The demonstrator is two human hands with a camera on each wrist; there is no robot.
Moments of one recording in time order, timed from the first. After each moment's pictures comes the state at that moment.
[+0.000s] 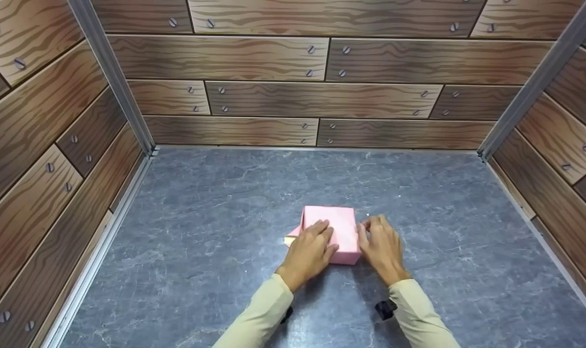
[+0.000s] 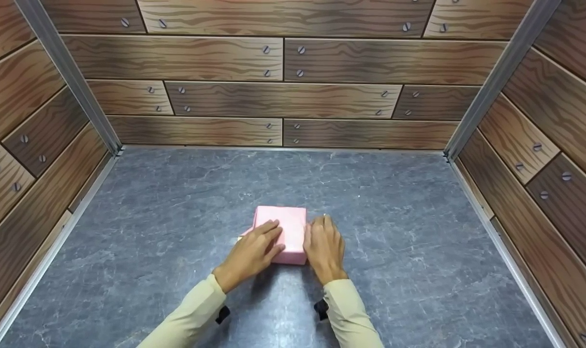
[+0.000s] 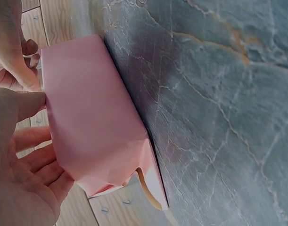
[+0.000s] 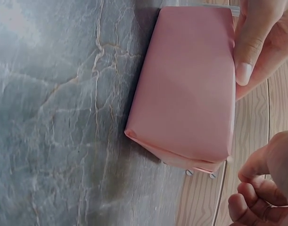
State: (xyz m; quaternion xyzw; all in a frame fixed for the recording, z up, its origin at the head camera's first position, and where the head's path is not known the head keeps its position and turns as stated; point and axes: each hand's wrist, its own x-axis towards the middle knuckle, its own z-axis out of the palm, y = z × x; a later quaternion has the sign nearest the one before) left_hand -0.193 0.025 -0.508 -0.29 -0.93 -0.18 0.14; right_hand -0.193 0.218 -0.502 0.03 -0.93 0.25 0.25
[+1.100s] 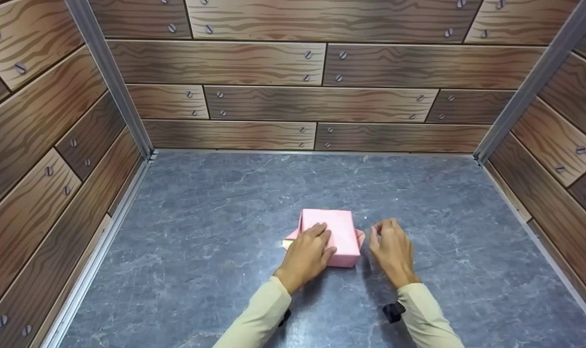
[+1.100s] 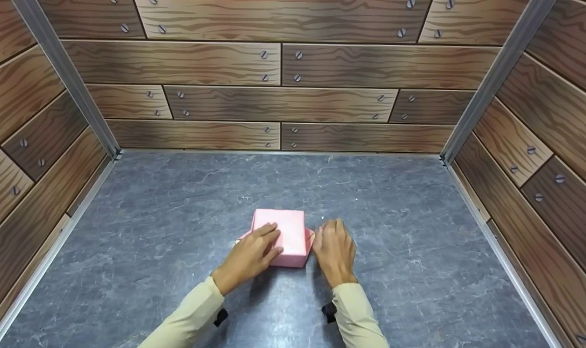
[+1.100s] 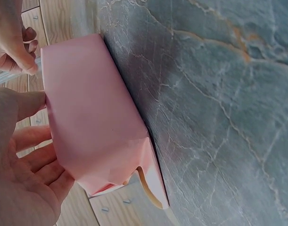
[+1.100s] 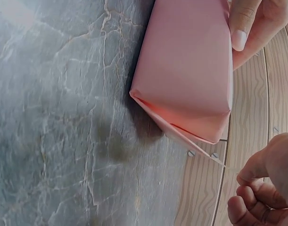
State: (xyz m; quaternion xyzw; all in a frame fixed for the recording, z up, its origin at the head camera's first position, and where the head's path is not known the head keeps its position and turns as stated) left_hand -0.193 0.025 -0.507 -0.30 -0.93 -0.18 0.15; right_hand -0.190 0.242 -0.502 0.01 -0.93 0.25 0.27
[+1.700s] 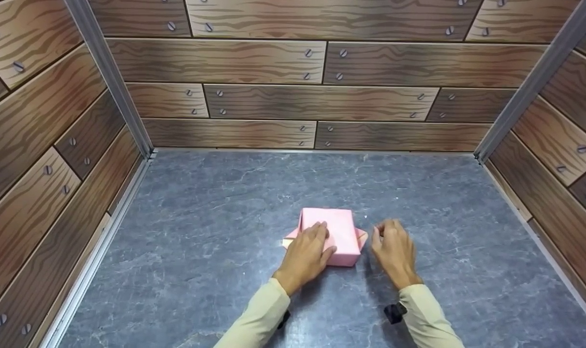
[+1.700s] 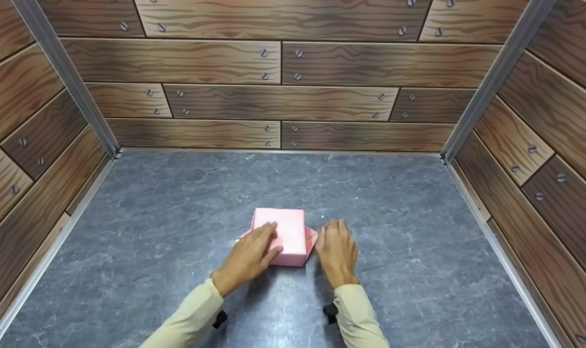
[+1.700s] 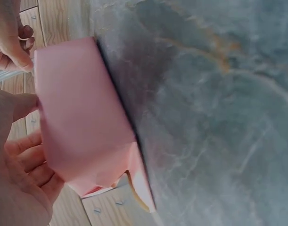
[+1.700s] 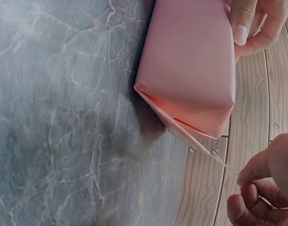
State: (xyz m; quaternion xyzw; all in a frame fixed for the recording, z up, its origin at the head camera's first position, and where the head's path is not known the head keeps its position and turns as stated) left_hand -0.191 0.025 -0.514 -0.28 -0.93 -0.21 0.14; right_hand -0.187 0.245 -0.505 0.00 -0.93 0.25 0.27
